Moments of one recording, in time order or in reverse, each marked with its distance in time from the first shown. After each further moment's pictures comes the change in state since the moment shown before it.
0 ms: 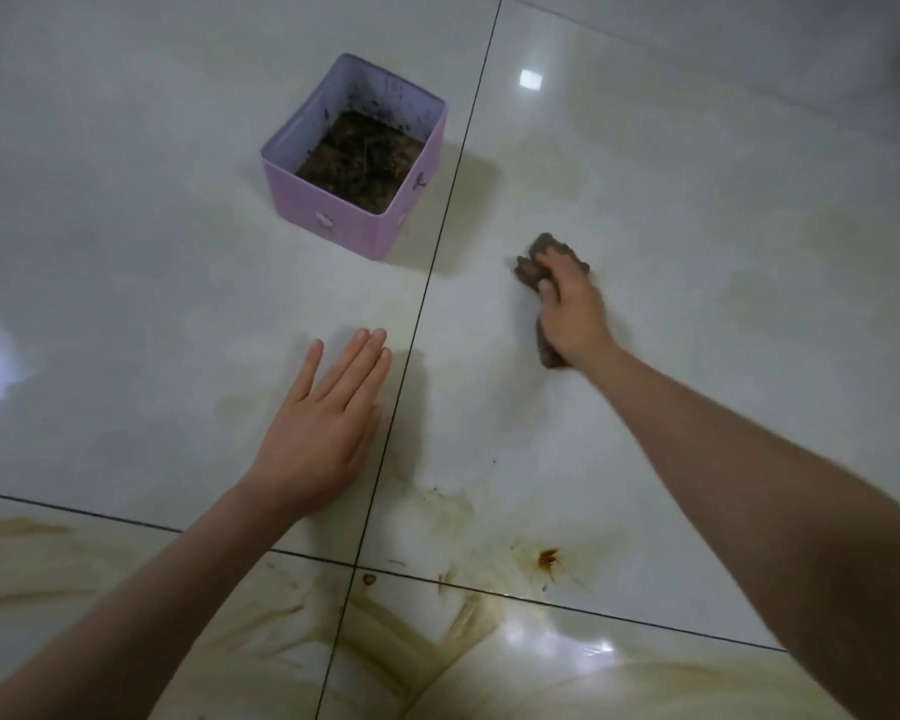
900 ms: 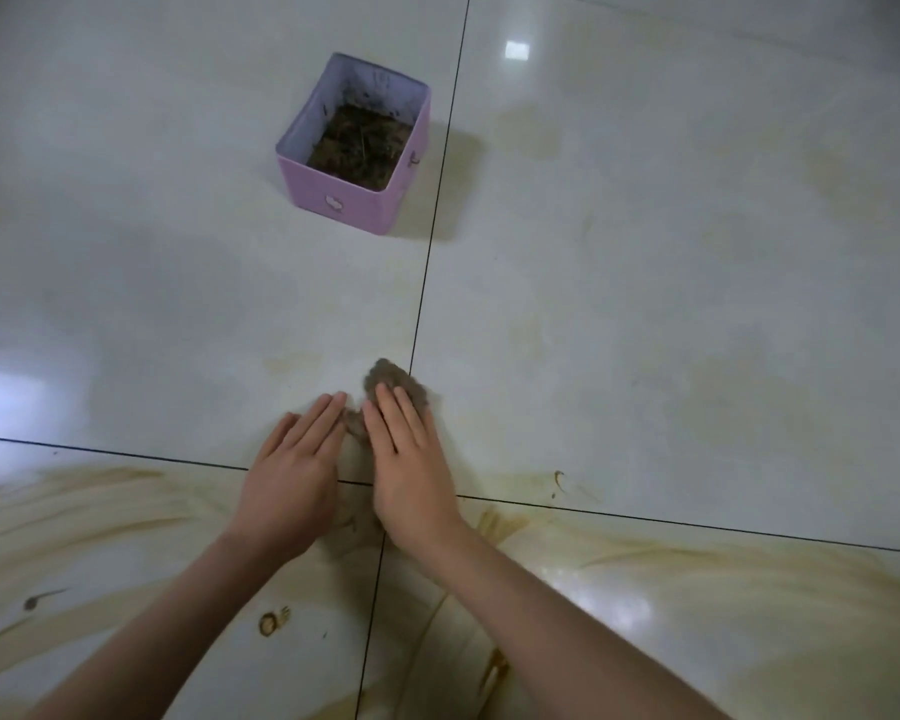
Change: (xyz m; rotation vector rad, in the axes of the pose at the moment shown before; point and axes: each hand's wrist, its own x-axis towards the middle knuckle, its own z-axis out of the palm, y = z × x) left_hand -0.096 0.014 -0.036 0.133 -0.225 -0.128; right_hand -0.225 -0.108 0.119 -0.112 -0.076 -0.269
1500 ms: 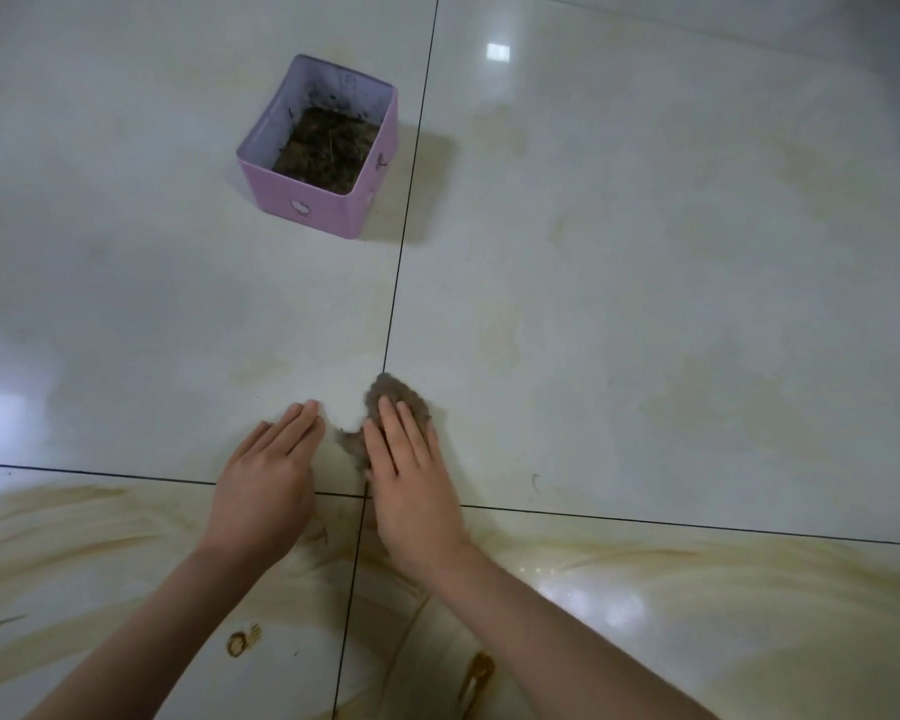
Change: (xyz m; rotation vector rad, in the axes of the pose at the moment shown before) left_hand 0.006 0.005 0.002 -0.103 0.049 -0.066; right_hand -0.019 0.020 -0.011 -0.165 -0.045 -0.022
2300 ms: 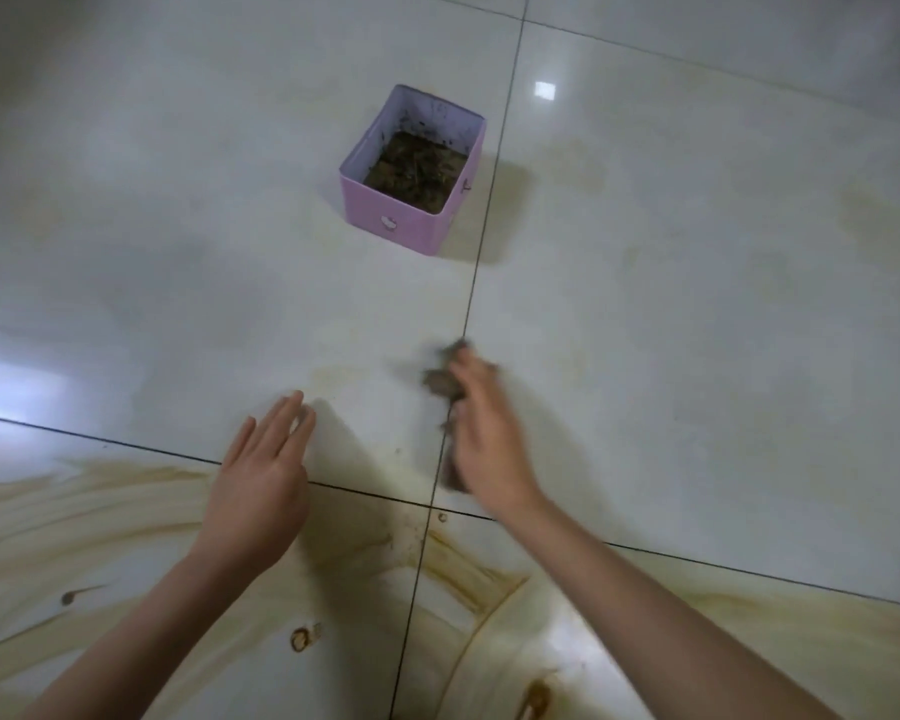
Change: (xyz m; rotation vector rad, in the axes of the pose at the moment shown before) left_hand -0.025 -0.050 -0.021 -0.029 0.015 -0.172; right_hand 0.052 0.010 -0.042 0.668 0.101 0.190
